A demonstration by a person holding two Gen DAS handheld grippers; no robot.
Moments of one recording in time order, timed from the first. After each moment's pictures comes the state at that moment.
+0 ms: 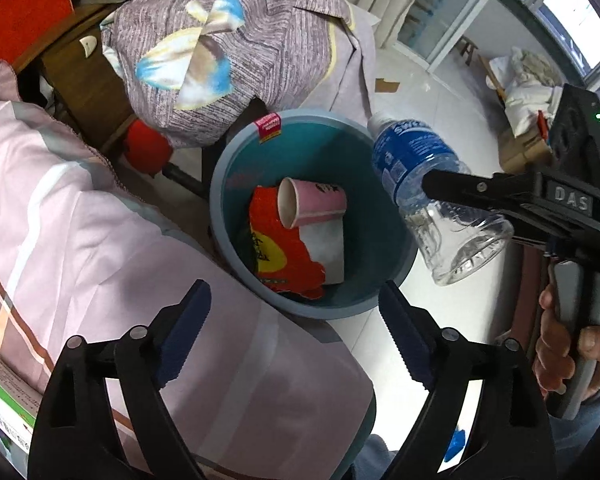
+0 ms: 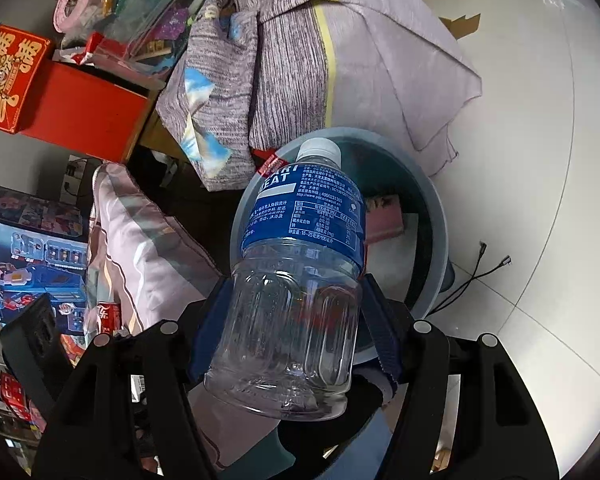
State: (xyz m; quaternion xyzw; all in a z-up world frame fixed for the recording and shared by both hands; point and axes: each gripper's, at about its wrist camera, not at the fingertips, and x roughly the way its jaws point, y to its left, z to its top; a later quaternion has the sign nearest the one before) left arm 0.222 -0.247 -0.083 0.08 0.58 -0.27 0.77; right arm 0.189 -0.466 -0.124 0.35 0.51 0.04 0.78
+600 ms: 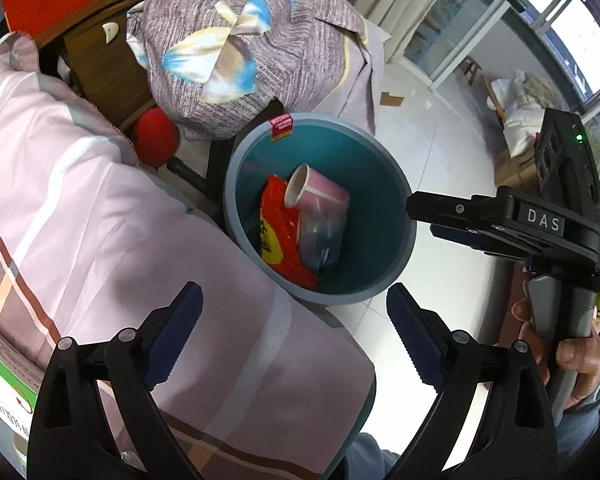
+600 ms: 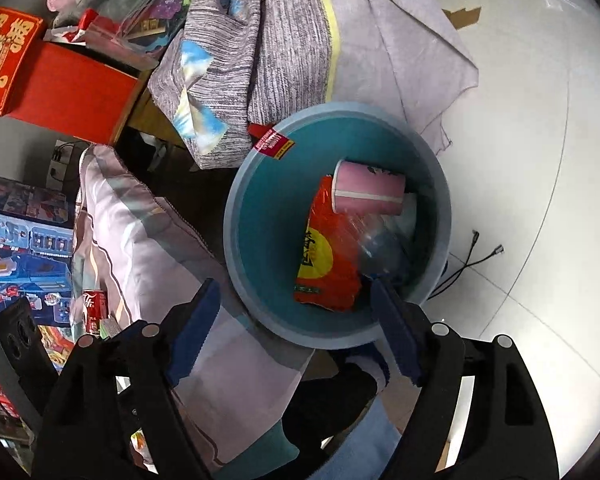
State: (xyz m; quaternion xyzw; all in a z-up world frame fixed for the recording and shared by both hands) left arm 0.215 -0.219 -0.075 0.03 0.58 -0.27 0.77; right arm 0.188 -0.445 -0.126 0.34 0.53 0.02 0.77
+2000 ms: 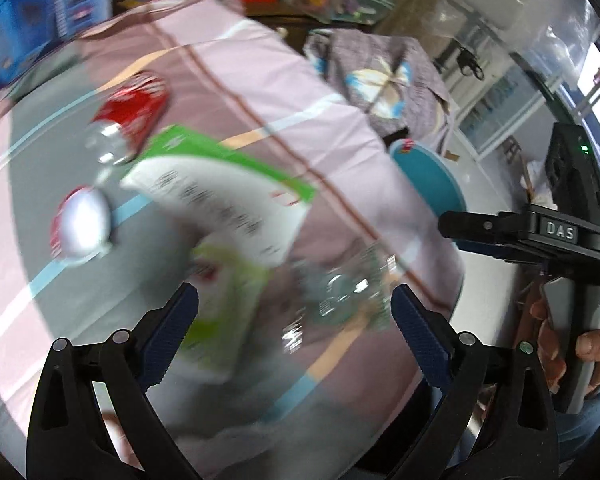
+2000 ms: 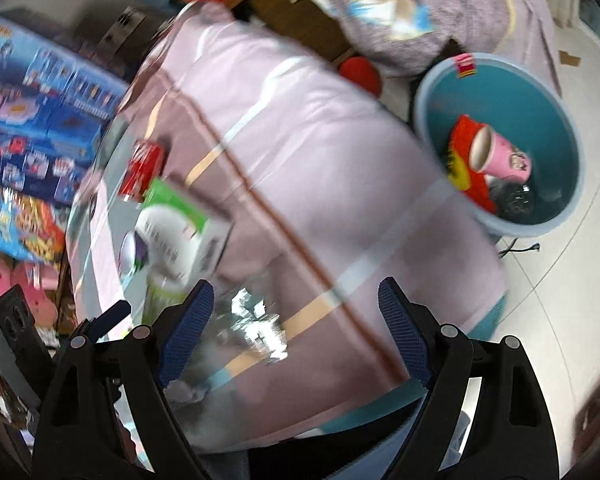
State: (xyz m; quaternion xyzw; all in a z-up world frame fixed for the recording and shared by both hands) left arm 0.103 0.034 -0.041 -0.07 0.53 -0.15 0.83; right arm 0.134 -0.215 -0.077 0.19 0.58 0.13 0.78
